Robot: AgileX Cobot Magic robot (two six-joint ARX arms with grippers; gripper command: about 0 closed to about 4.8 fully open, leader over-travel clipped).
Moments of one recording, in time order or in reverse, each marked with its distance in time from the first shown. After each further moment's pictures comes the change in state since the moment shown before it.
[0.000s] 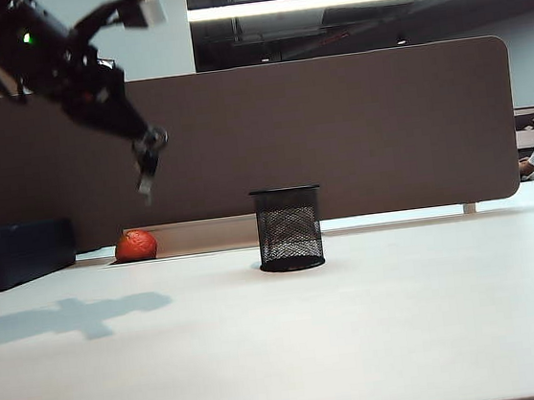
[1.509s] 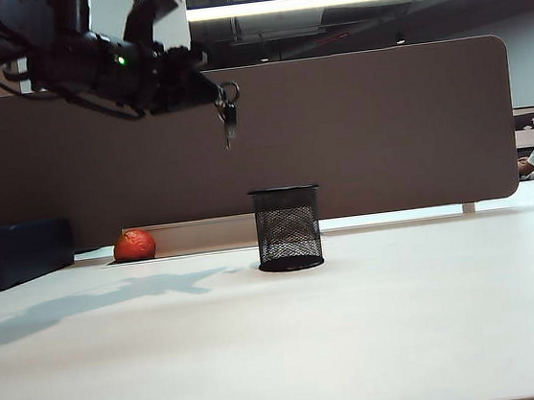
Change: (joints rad) left arm -0.001 0.337 0.079 0.776 0.185 -0.619; right arm -0.001 0.000 0.000 0.099 0.050 -0.004
